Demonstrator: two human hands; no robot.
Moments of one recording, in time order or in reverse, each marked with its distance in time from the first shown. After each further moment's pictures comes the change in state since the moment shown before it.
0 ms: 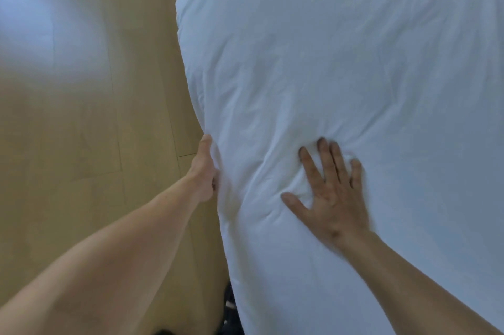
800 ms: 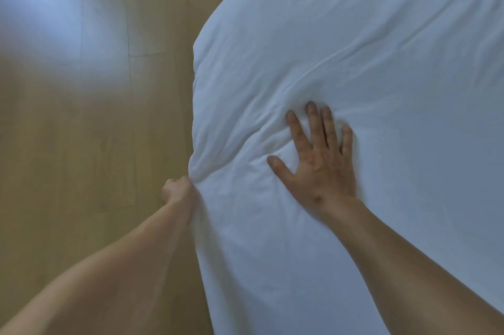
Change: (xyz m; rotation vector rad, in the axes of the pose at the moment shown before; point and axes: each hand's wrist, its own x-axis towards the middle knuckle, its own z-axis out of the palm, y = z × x) left_hand 0.106 0.088 -0.031 0.219 0.664 0.095; right_hand 0.218 -0.026 -0.036 0.077 0.025 -0.045
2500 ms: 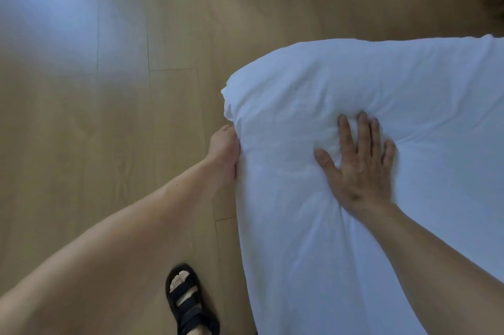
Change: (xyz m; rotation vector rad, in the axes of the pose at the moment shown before) left_hand 0.030 0.214 -0.020 -0.308 -0.570 0.008; right_hand 0.143 -0.043 -0.003 -0.025 -0.038 0.219
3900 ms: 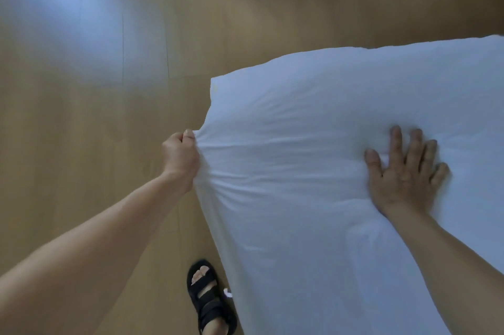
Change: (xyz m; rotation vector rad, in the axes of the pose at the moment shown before) left_hand -0.009 0.026 -0.088 0.338 0.459 0.384; right_hand -0.002 0.046 -0.008 -0.003 0.007 0.296
